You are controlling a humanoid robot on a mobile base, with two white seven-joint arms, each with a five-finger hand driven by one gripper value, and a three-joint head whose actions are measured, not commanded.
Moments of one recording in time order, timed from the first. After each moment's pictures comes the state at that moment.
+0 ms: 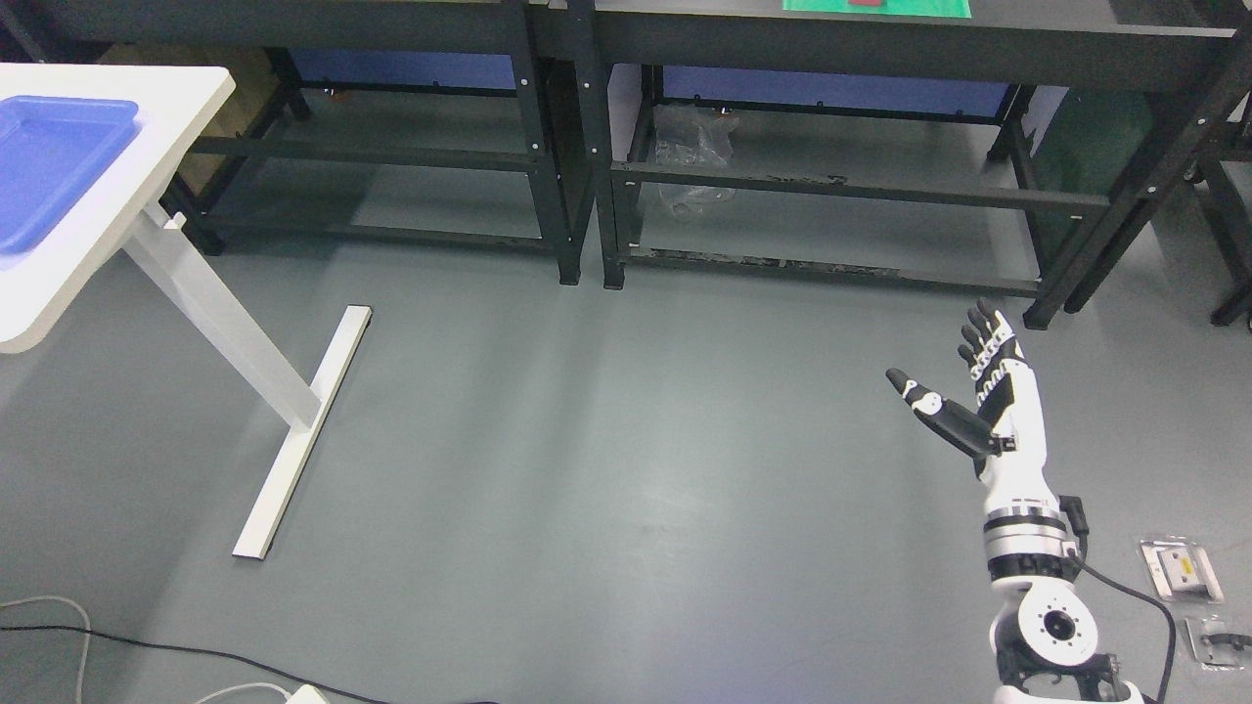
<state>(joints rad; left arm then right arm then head) 0.00 0.00 0.06 -0.08 0.00 -0.10 -0.08 0.04 0.00 0.02 -1.56 0.00 -0.10 -0.04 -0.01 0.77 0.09</state>
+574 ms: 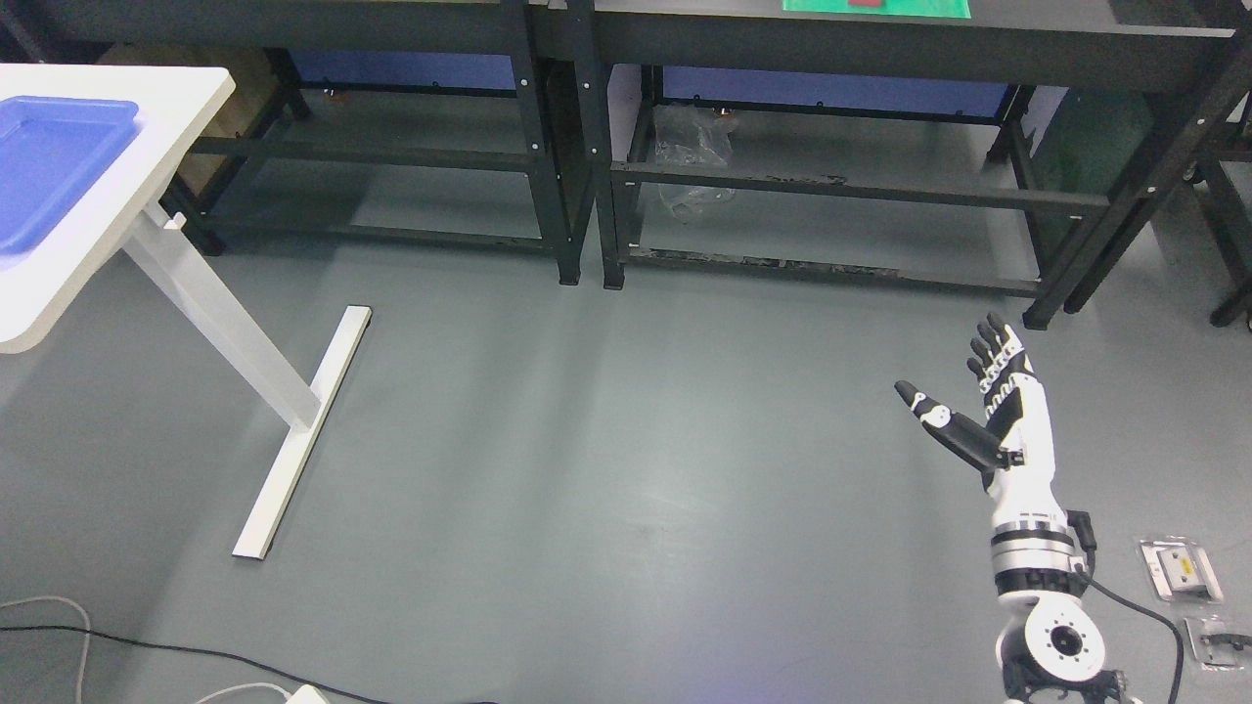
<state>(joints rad) 0.00 0.00 0.06 -0.08 0.00 -0.10 -0.08 0.06 0.00 0.01 -1.57 0.00 -0.11 -0.04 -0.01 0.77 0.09</state>
